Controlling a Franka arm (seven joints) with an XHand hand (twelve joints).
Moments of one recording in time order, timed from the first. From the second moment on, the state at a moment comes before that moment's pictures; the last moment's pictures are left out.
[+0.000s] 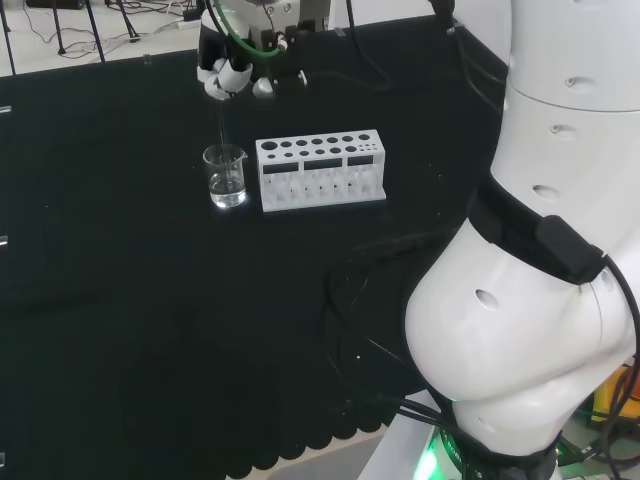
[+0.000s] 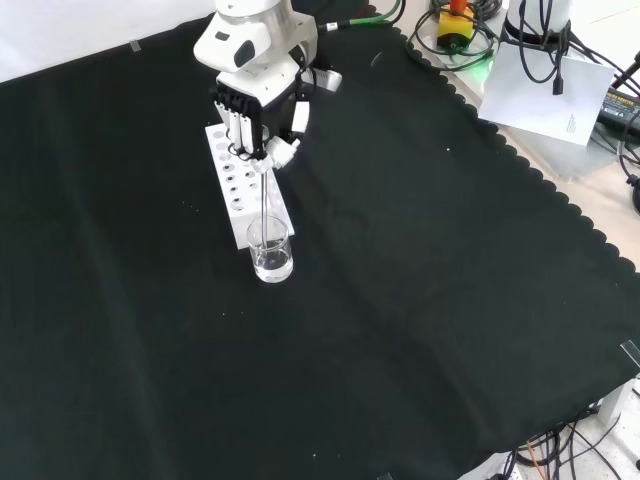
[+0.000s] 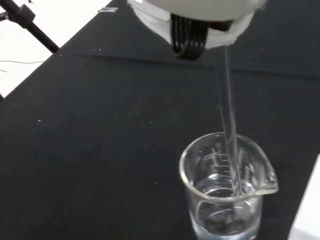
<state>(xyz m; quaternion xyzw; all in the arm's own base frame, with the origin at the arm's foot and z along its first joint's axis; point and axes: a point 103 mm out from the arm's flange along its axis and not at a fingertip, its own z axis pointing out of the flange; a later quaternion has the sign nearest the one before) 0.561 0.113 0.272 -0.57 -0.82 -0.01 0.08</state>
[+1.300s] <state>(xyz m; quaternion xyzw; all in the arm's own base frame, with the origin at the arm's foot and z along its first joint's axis) 0.546 0.067 0.380 -0.61 -0.79 -0.06 0.02</state>
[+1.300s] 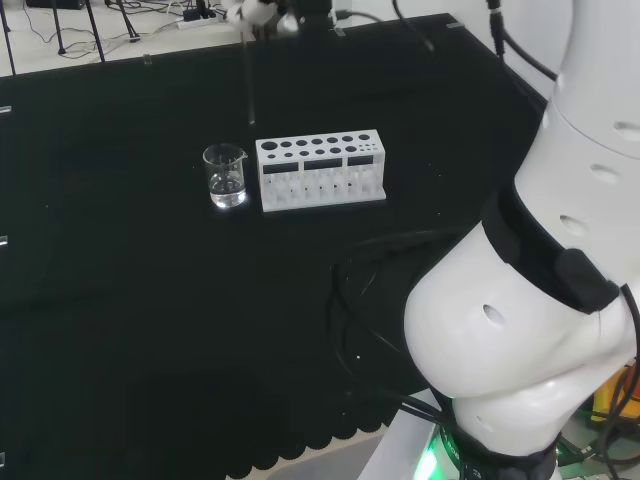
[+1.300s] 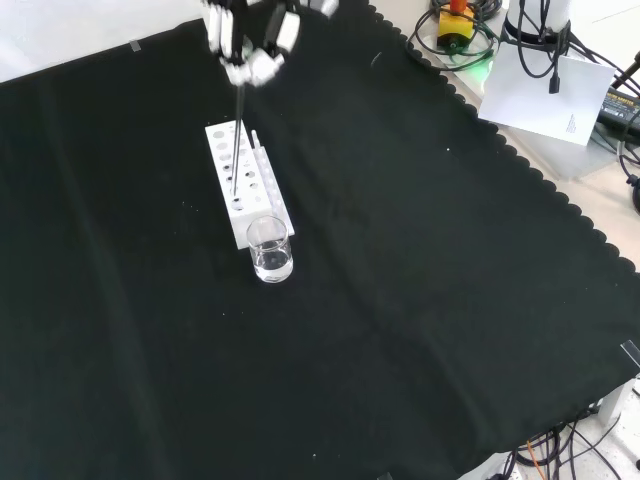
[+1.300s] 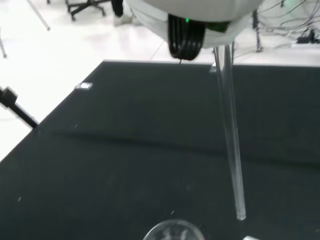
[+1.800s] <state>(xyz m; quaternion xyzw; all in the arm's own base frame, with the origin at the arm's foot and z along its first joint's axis) 0.541 0.000 0.392 -0.65 -0.75 -0.06 0.02</state>
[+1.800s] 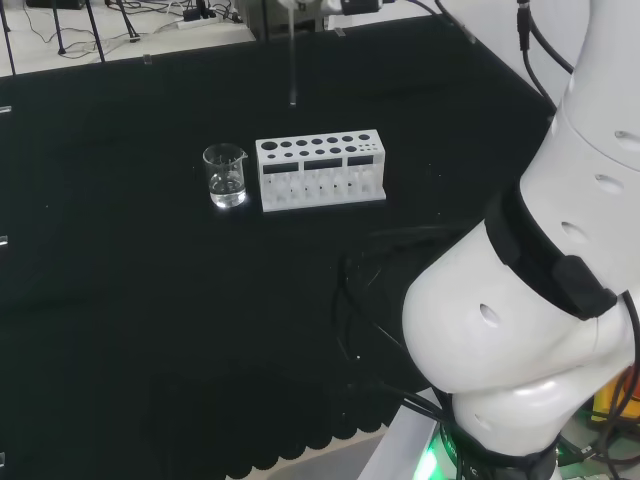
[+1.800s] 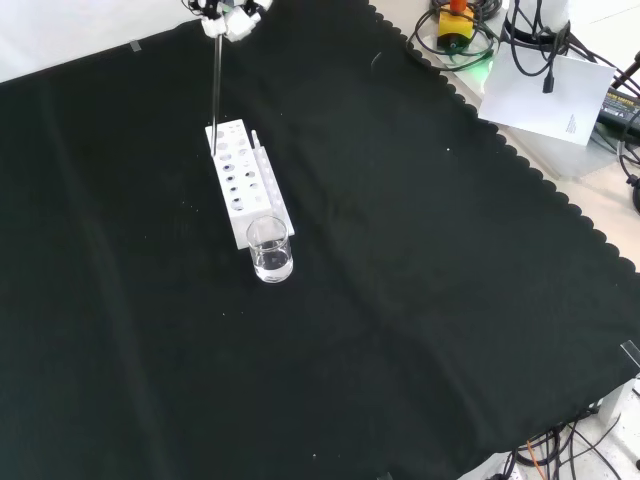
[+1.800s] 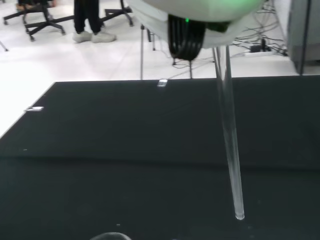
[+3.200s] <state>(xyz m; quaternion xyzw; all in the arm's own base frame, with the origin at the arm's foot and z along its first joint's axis) 0.511 -0.058 0.365 -0.70 -0.72 -0.03 0.02</state>
